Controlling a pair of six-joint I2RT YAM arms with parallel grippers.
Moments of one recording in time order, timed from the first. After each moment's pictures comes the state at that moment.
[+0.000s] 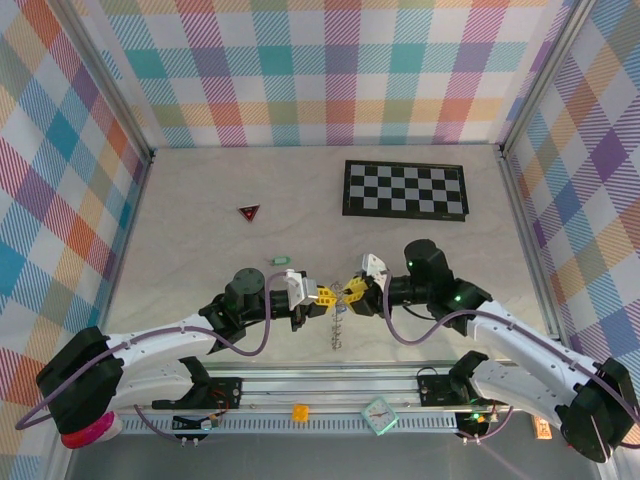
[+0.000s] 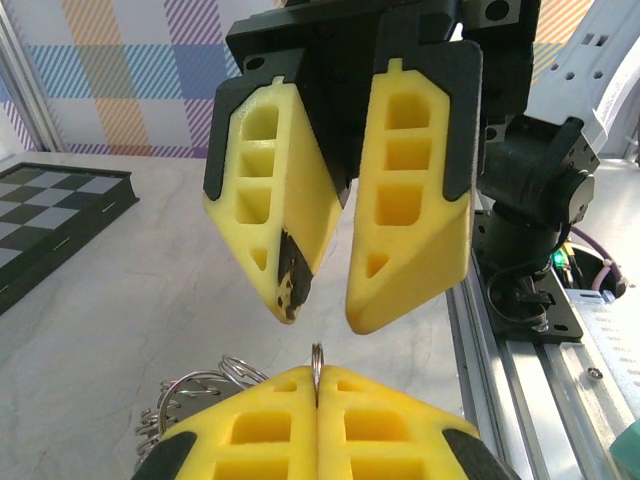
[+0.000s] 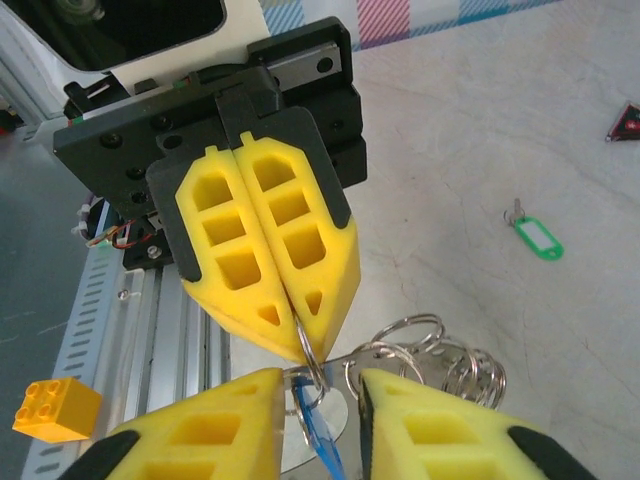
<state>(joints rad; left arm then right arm) -0.86 1.10 0.37 0.58 0.54 0.13 0.70 0.93 0.60 -0.17 -0.71 -0.21</state>
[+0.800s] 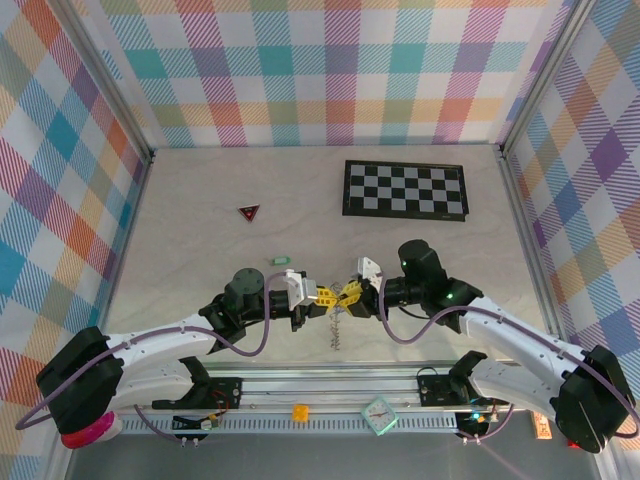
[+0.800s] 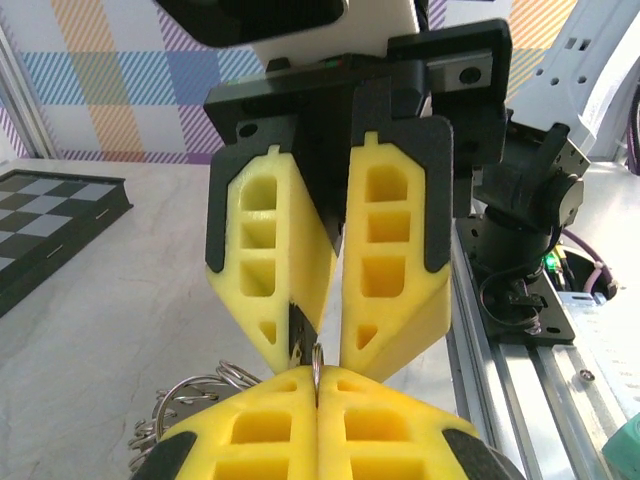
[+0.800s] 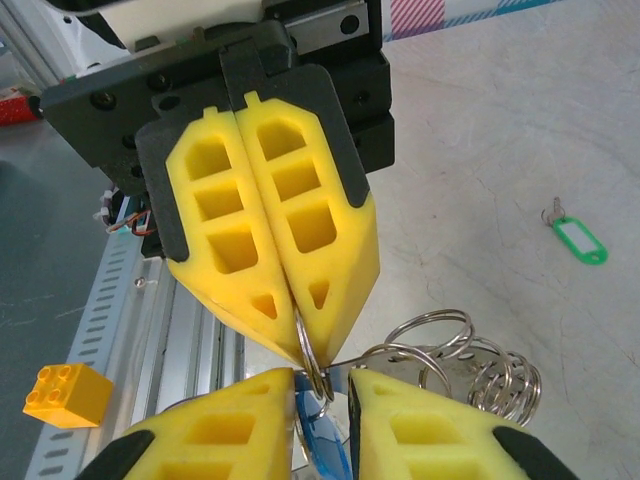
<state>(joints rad) -0.86 1.10 0.37 0.59 0.56 0.12 0.70 1.00 0.57 -0.12 -0.77 -0.24</state>
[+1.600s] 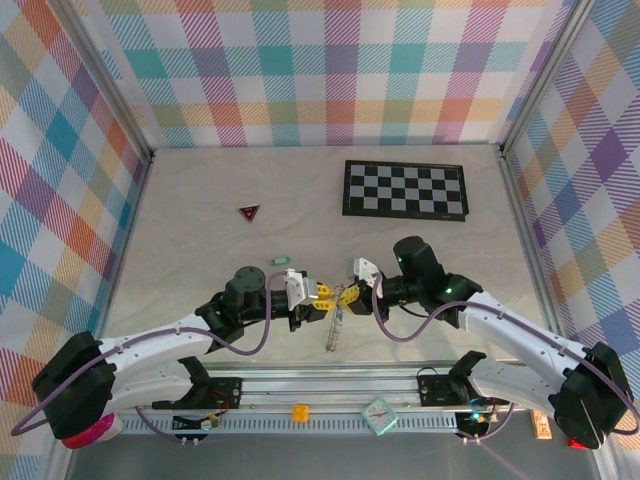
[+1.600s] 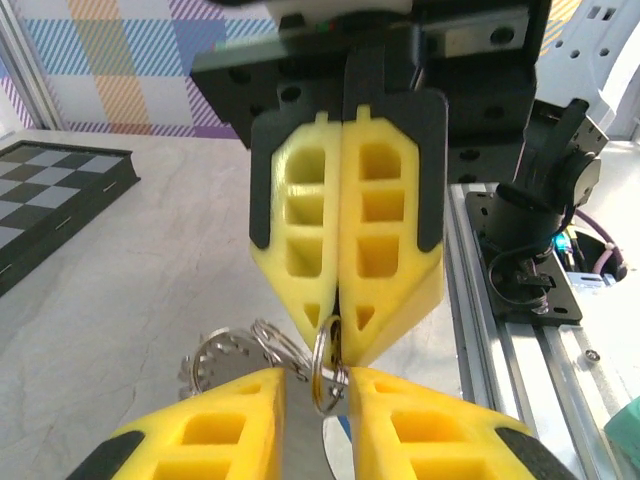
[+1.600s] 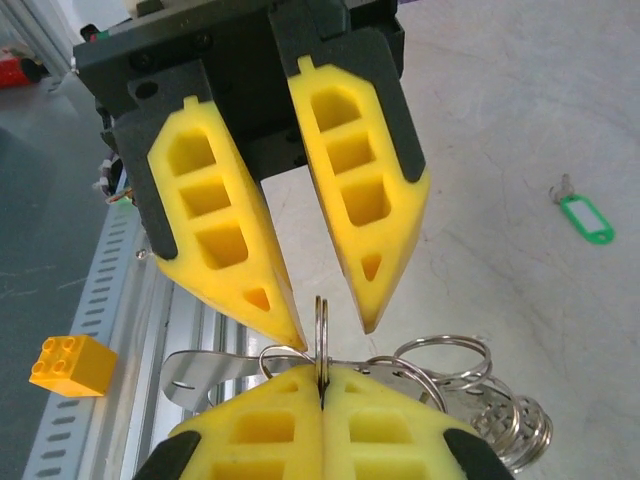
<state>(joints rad) -0.86 1.05 0.41 0.42 0.52 0.16 0.72 1.02 0.67 -0.30 -0.73 -0.33</state>
